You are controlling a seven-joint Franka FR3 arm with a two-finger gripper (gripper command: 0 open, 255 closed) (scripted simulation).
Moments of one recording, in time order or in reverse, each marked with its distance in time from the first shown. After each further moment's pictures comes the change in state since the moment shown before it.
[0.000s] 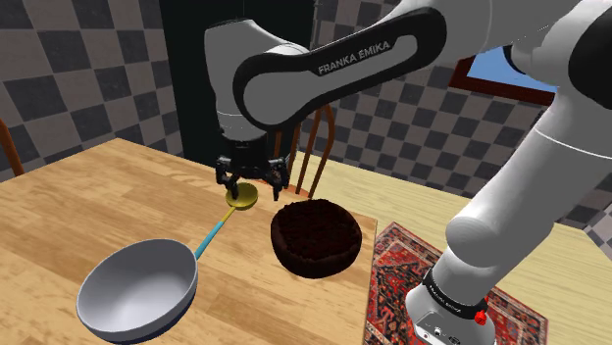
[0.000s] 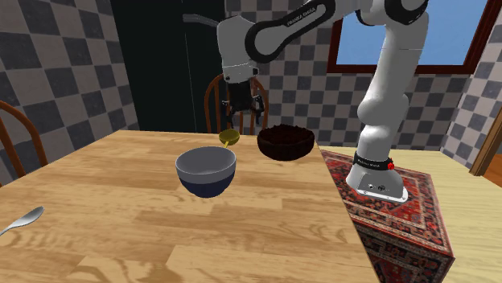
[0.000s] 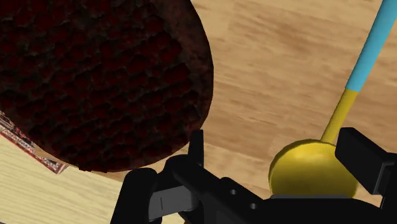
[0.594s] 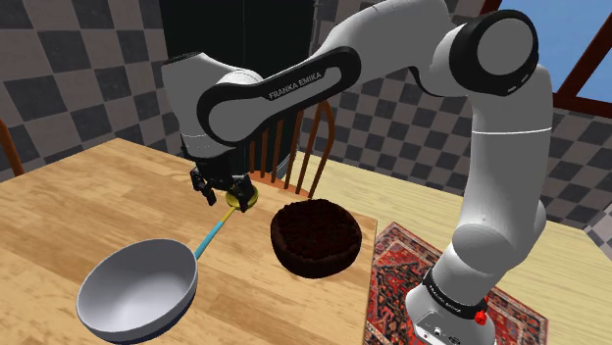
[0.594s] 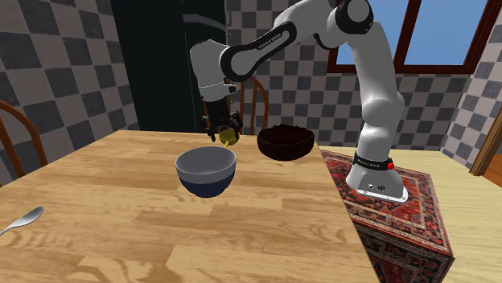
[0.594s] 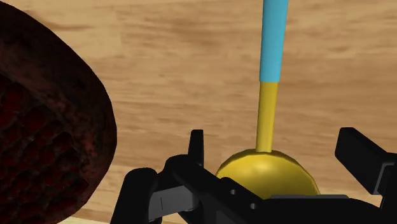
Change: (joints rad) arm 0.175 0.447 -0.088 0.274 -0.342 -0.050 0.475
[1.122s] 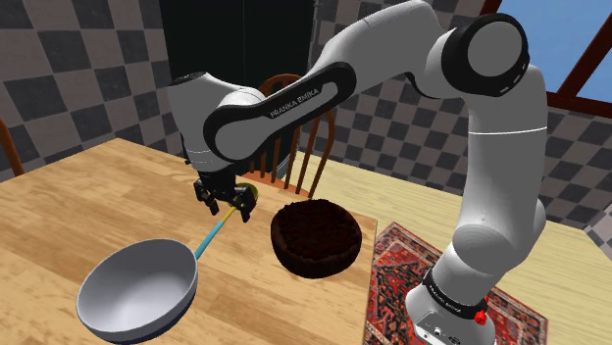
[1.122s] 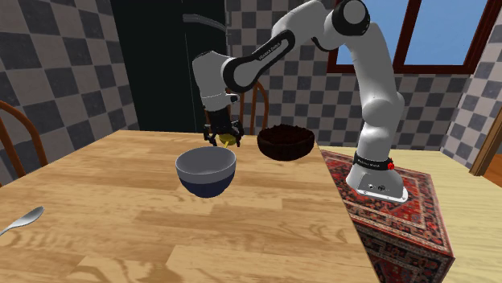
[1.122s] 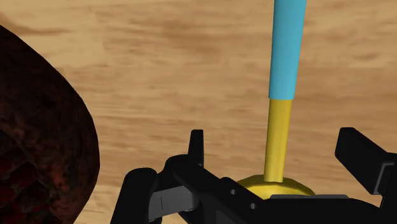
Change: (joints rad) arm 0.006 0.029 -0.019 -0.051 -0.030 0.069 0.027
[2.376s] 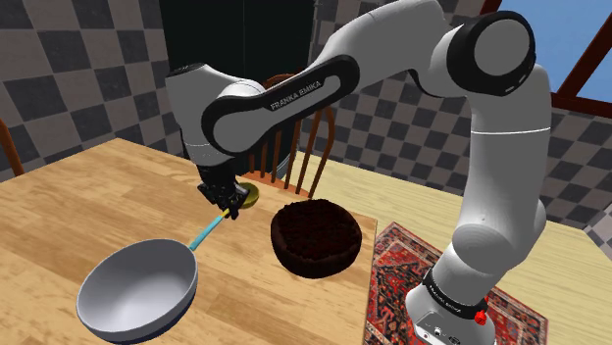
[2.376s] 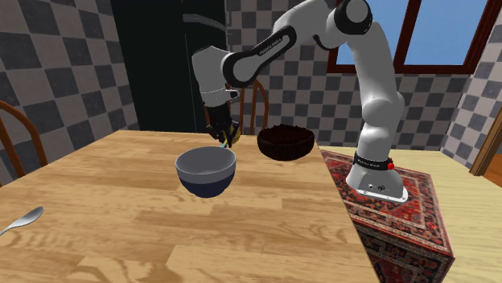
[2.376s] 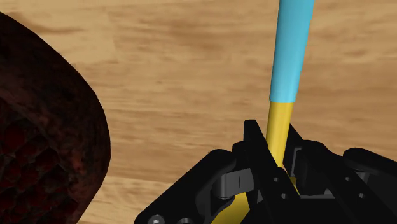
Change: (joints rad) arm -0.007 -0.021 0.011 0.013 0.018 -0.027 -0.010
